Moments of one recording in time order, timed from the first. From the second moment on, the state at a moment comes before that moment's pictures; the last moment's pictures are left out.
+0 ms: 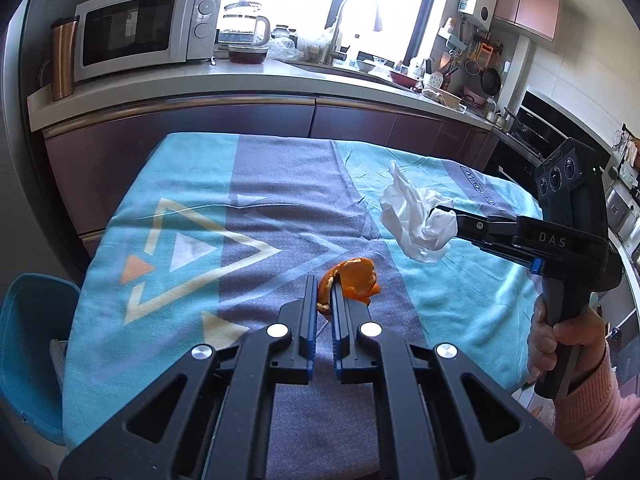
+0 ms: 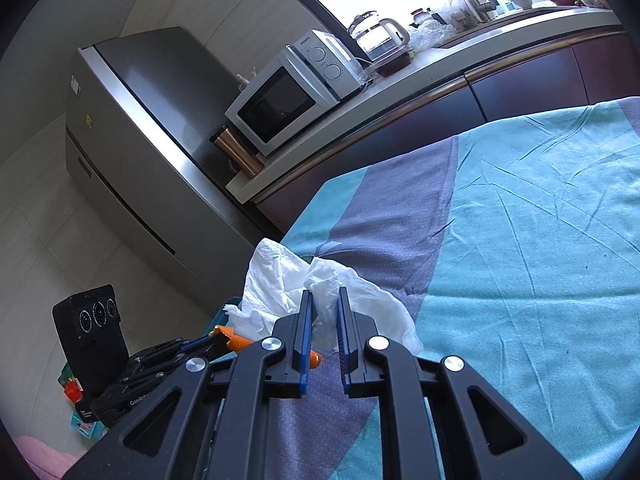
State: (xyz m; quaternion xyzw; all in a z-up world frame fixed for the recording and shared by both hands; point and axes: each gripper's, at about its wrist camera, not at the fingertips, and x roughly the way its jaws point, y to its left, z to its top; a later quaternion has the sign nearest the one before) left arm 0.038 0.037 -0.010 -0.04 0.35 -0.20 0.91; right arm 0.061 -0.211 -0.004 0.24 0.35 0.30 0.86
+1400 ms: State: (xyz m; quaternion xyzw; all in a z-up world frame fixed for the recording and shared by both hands) left arm -0.018 0.193 0.021 -0.10 0.30 -0.06 0.95; right arm 0.070 -0.076 0.007 0.19 0.37 0.41 0.81
